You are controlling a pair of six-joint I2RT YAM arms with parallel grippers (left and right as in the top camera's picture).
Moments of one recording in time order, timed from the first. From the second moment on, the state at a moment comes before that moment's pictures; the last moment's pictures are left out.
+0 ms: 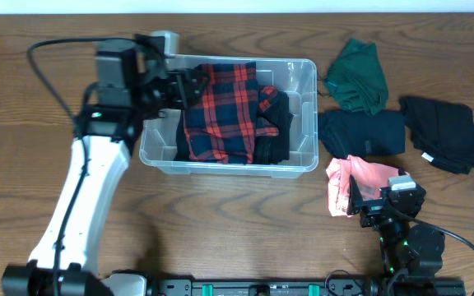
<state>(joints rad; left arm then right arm) -0.12 1.46 1.21 -0.38 0.59 -0.26 -0.01 0.01 0.10 -0.33 -0.11 -0.07</state>
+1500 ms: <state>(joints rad) 0.02 1.20 1.36 -0.81 0.25 -0.28 -0.01 0.01 0.10 -0.30 -0.12 -0.06</state>
